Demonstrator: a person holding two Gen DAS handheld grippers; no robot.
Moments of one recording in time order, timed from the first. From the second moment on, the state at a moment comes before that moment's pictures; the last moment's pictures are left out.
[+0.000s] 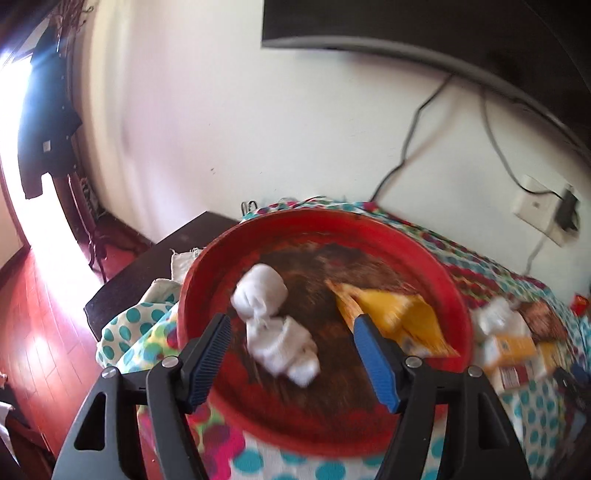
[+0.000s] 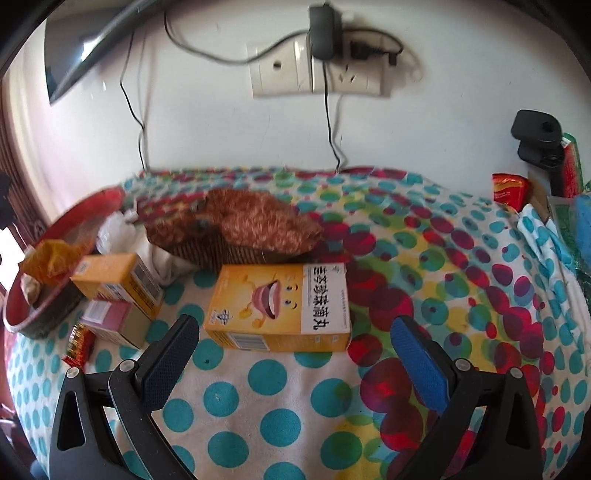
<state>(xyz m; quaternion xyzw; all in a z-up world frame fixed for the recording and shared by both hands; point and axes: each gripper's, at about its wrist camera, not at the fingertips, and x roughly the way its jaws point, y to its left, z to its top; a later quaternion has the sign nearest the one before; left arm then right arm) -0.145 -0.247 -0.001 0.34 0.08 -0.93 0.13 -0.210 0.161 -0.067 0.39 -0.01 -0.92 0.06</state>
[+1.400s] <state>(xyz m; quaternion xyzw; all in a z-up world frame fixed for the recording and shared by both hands) 0.012 -0.185 -0.056 0.36 0.14 -0.92 0.06 -0.160 -0.060 -0.008 0.34 0.14 -0.90 0.22</state>
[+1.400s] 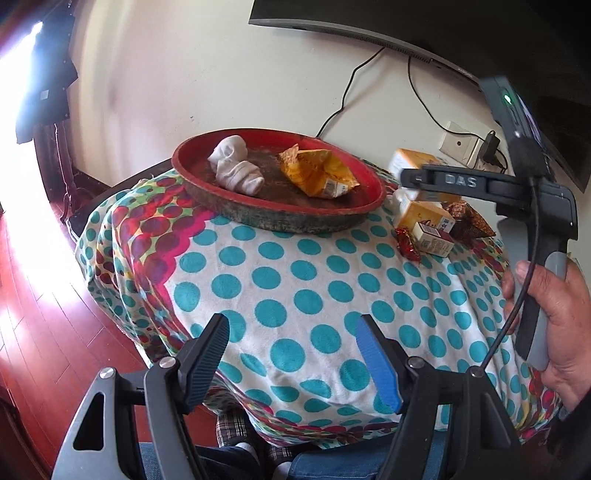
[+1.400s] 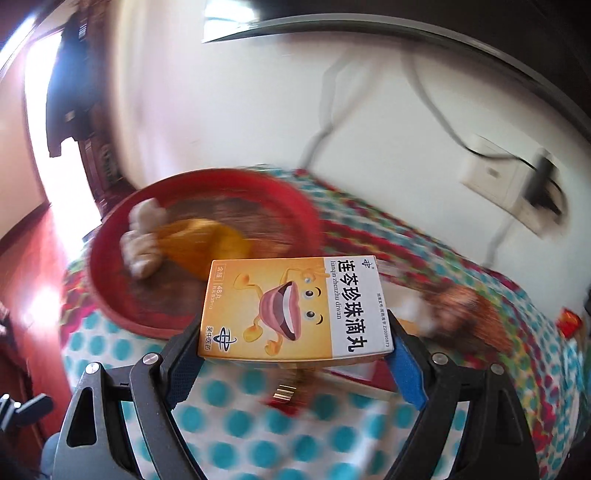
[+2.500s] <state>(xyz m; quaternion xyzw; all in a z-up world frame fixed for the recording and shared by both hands) 0.011 -0.220 -0.058 0.36 0.16 -0.91 0.10 -0.203 -0.177 -0.060 0.41 0.14 -0.86 0.26</state>
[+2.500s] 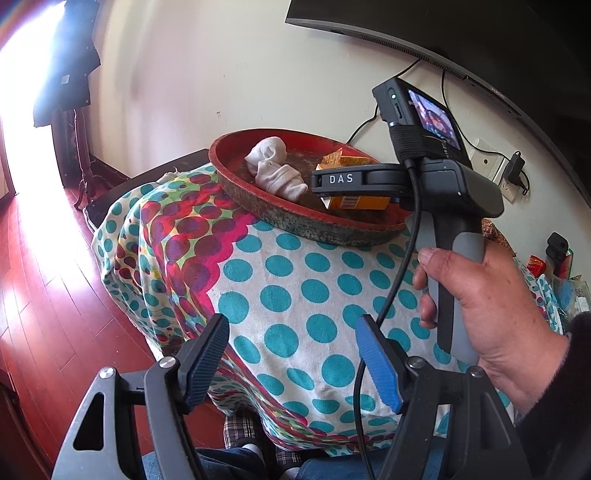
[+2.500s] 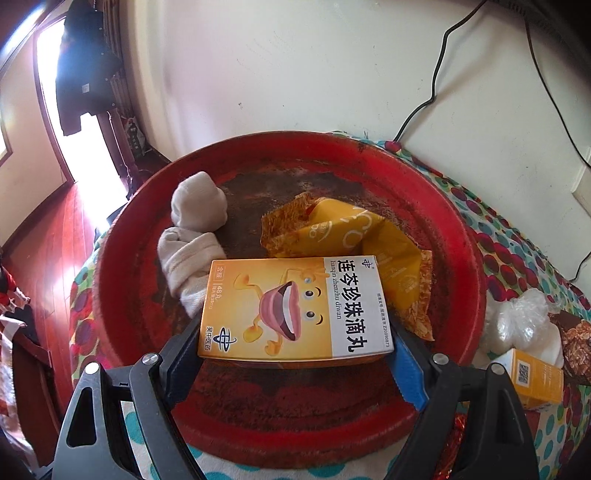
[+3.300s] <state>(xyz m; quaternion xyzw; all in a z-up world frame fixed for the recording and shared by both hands) 0.018 -0.218 -0.045 0.32 0.16 -0.93 0.10 -0.204 -0.113 -0.020 0.34 0.10 -0.91 0.20</state>
